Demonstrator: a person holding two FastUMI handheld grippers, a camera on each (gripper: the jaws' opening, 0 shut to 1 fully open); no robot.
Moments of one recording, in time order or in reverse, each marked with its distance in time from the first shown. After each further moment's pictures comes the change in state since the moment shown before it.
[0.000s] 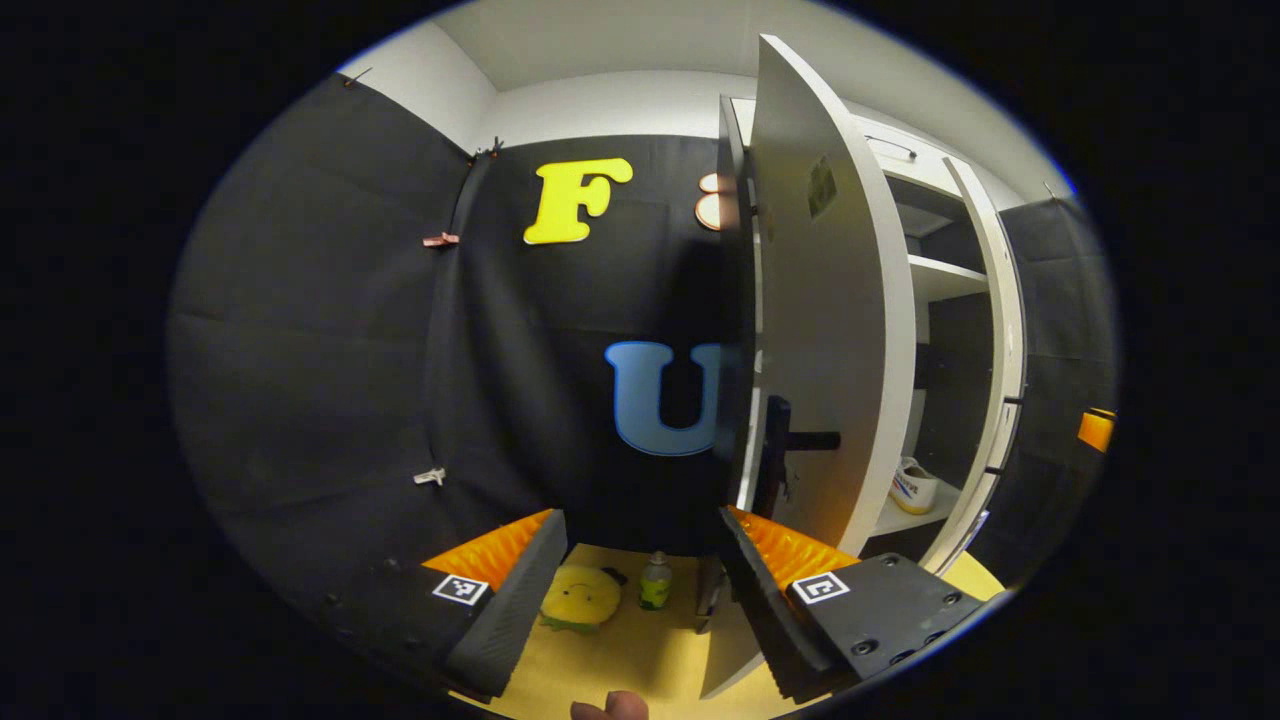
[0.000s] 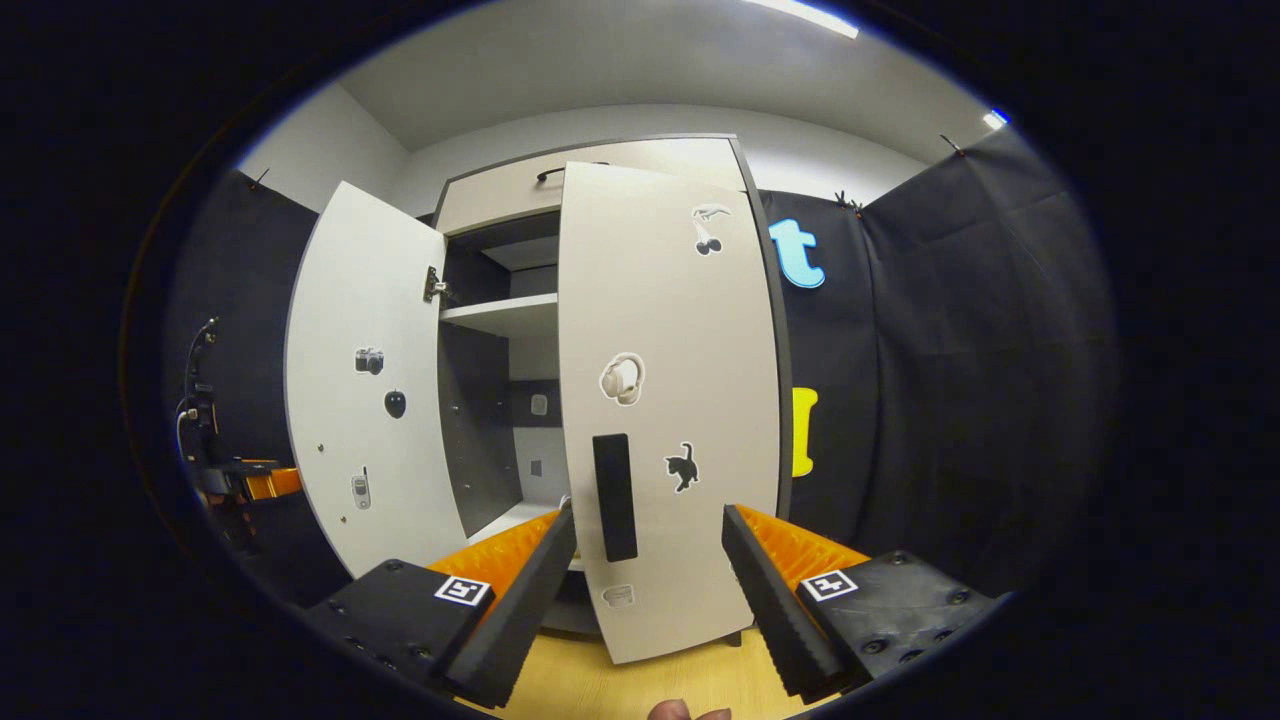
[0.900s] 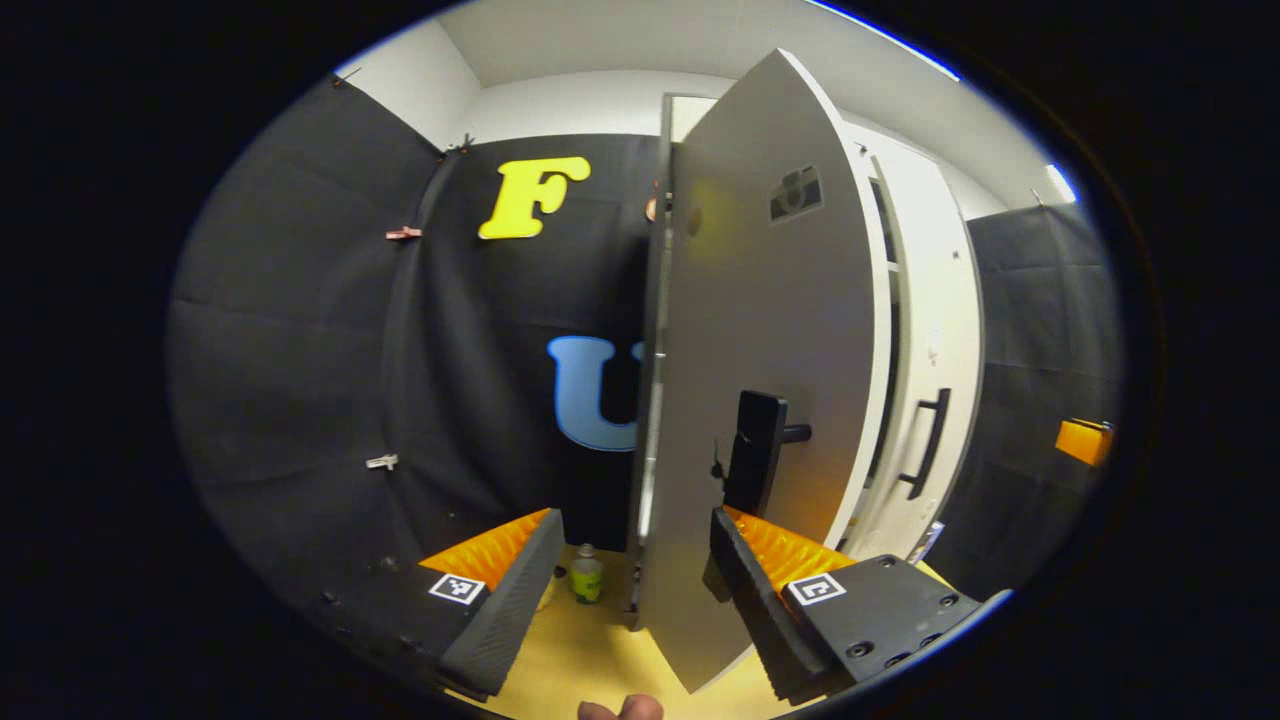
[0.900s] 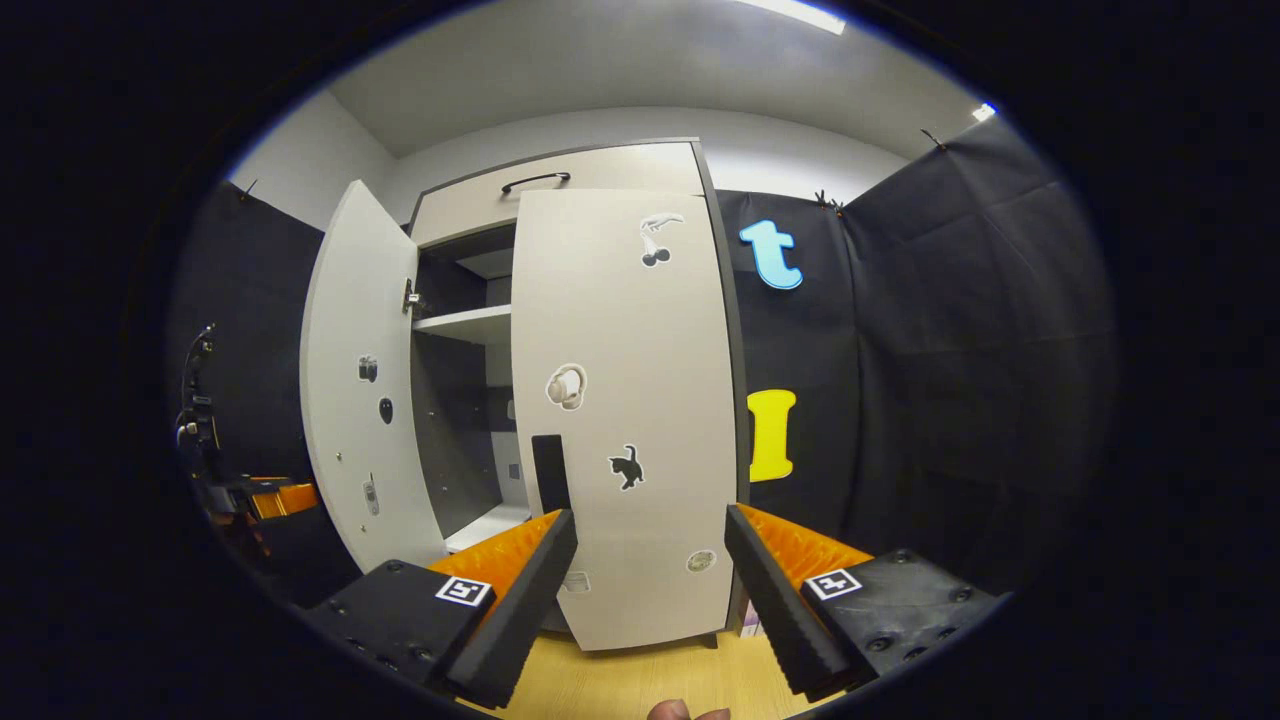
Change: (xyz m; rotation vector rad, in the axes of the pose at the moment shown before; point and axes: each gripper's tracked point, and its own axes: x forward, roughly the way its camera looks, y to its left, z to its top) left arm -0.011 -0.117 -0.003 -0.022 -0.008 -0.121; right arm -0.008 -0.044 0.005 0.017 0.004 -0.013
